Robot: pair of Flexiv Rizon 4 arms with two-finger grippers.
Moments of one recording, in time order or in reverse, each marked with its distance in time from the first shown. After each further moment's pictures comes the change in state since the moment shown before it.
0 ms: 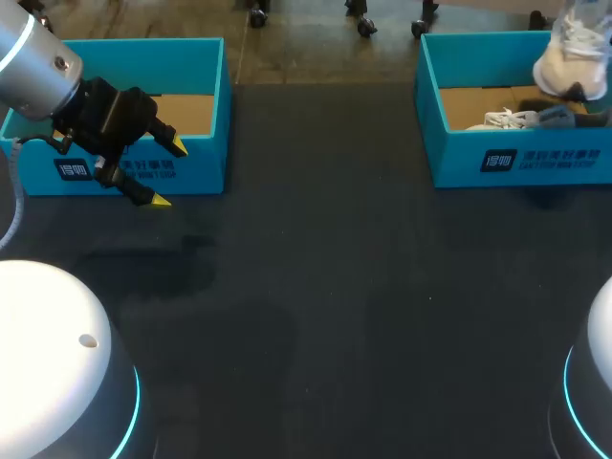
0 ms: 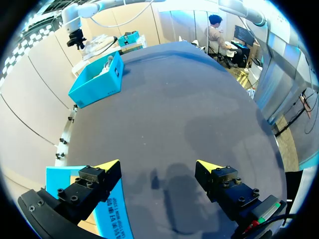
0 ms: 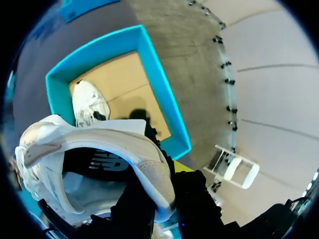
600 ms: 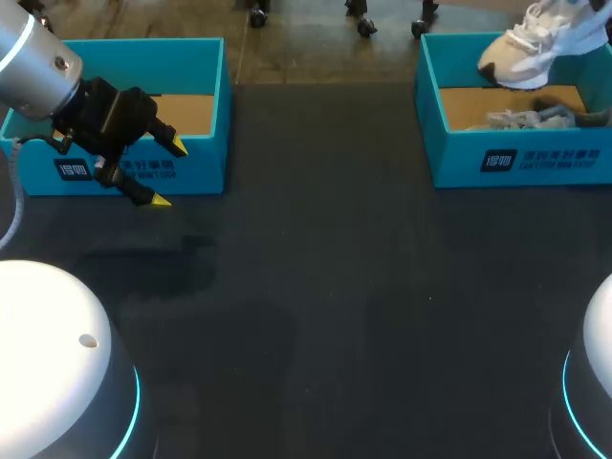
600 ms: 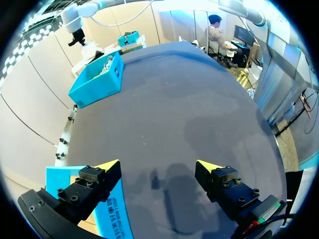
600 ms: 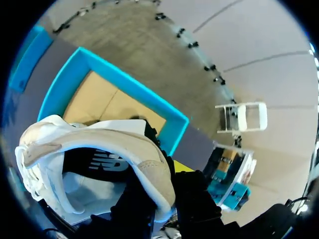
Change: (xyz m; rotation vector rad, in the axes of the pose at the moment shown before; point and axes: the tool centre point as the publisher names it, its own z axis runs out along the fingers) left arm 0.000 0.000 0.000 0.000 0.000 0.000; right arm 0.016 -0.025 0.001 0.087 -0.017 0.585
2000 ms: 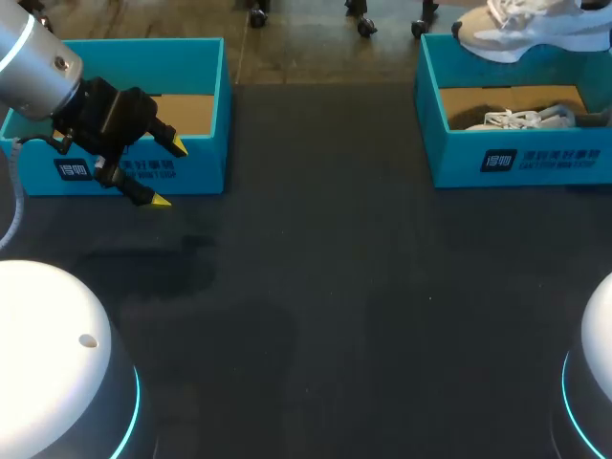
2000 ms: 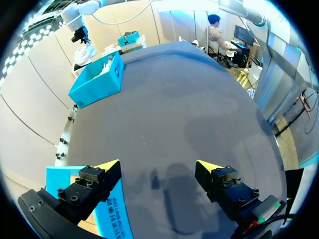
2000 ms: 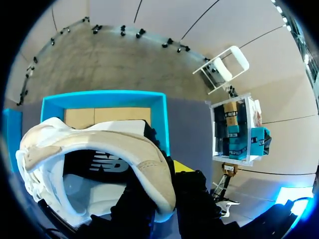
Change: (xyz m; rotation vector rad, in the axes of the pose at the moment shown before) left arm 0.000 0.000 0.000 0.000 0.000 0.000; right arm 0.009 -0.028 -0.008 0.089 -0.005 0.536
